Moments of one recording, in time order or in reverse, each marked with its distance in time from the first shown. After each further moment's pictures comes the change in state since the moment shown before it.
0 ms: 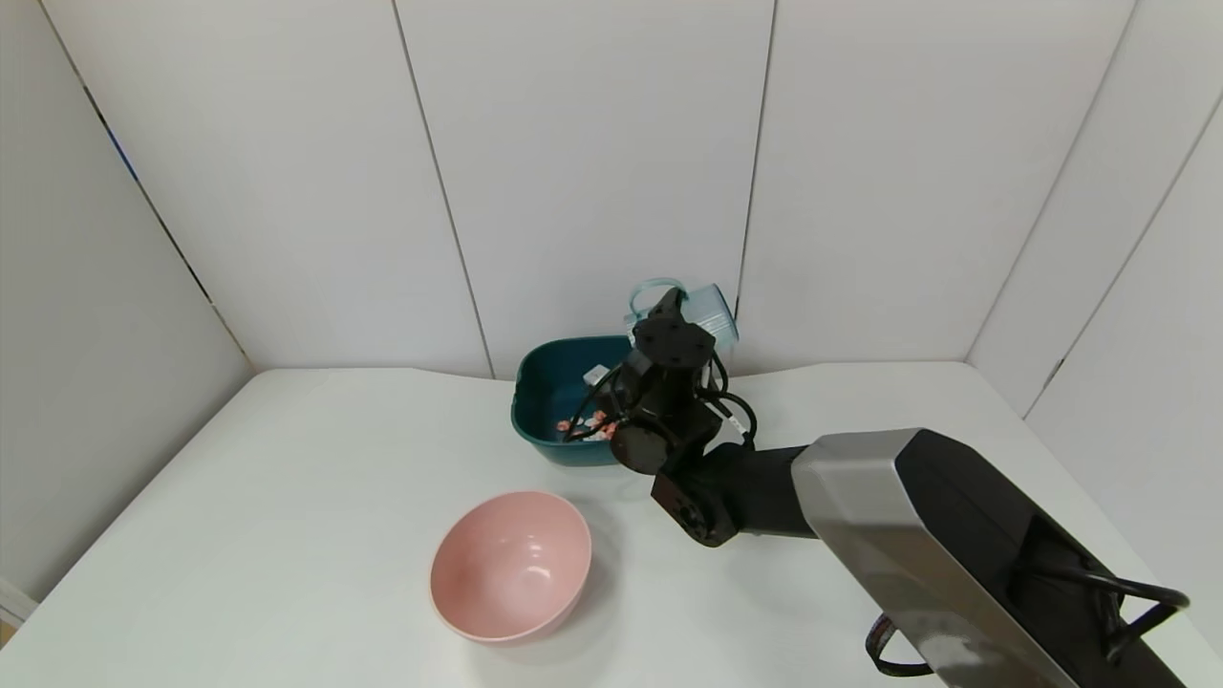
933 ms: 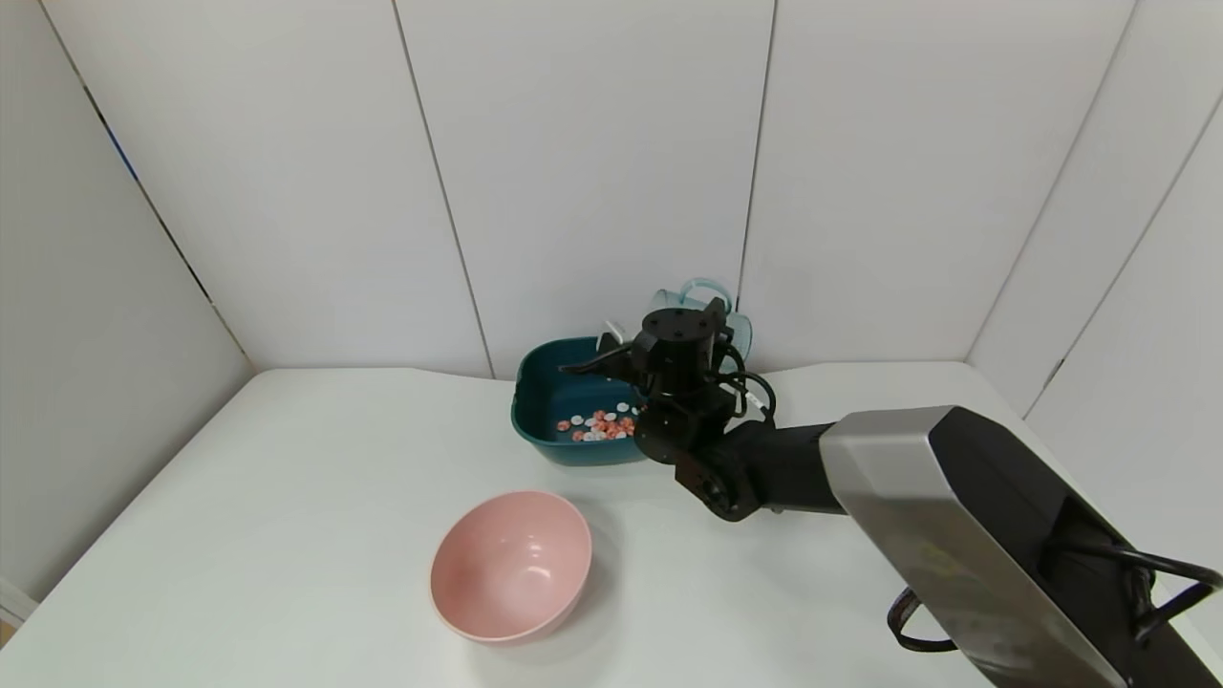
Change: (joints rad) left arm 0.000 0.000 0.000 0.000 0.000 0.000; right arm -0.053 -0.041 0.011 0.271 0.052 0.955
